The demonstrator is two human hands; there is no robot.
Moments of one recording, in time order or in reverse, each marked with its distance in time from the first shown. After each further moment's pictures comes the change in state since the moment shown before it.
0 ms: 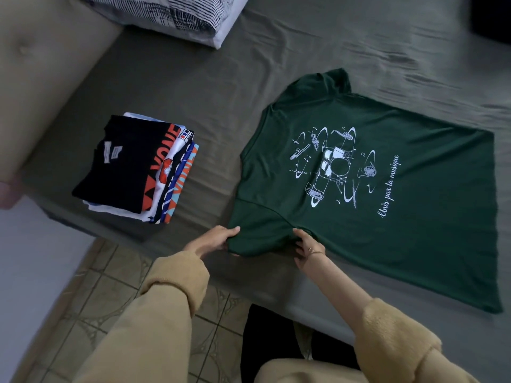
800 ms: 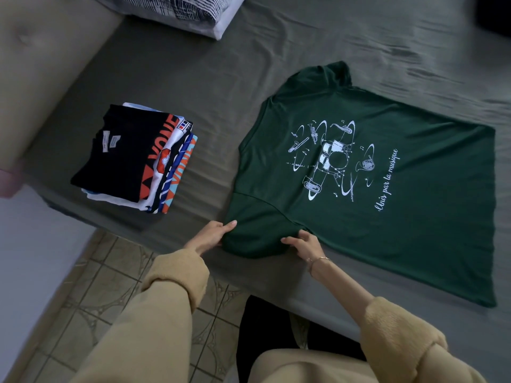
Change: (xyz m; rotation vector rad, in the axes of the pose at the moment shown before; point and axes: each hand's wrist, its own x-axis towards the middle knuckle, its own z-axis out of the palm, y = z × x) left_hand -0.003 -0.019 0.001 0.078 0.124 0.056; right_hand 0.010 0.013 -0.025 -0.490 -0.240 -0.345
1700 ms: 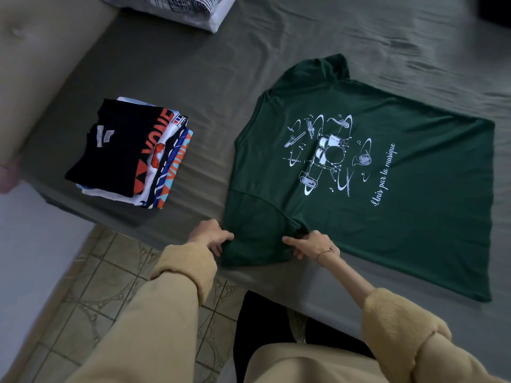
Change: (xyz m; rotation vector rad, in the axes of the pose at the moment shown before) left_hand -0.001 0.000 0.011 0.643 0.110 -0.129; right_hand -0.008 -0.009 -0.031 -0.671 0.001 0.102
